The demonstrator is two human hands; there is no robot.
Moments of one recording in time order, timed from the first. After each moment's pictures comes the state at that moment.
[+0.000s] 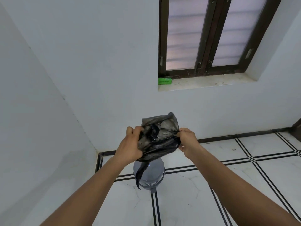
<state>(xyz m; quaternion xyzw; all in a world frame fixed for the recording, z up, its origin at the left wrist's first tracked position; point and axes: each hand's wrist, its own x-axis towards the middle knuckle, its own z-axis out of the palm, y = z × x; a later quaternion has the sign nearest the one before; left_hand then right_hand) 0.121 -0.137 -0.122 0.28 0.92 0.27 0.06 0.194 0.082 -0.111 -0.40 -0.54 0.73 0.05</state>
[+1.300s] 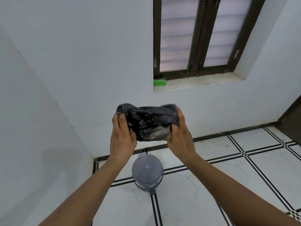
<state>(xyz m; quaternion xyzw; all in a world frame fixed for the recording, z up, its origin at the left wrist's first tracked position) 0.106 -0.155 -0.107 0.25 0.87 0.32 -0.26 0.200 0.039 -0.112 -0.13 -0.94 0.14 0.28</state>
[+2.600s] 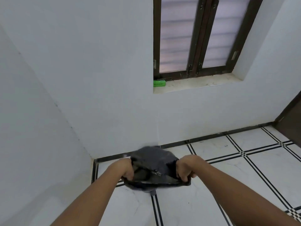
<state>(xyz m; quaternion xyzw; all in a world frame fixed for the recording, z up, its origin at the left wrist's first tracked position) 0.109 -0.184 -0.151 0.19 0.92 -0.06 0.34 0.218 0.049 -0.148 -0.15 -0.88 0.07 -0.45</state>
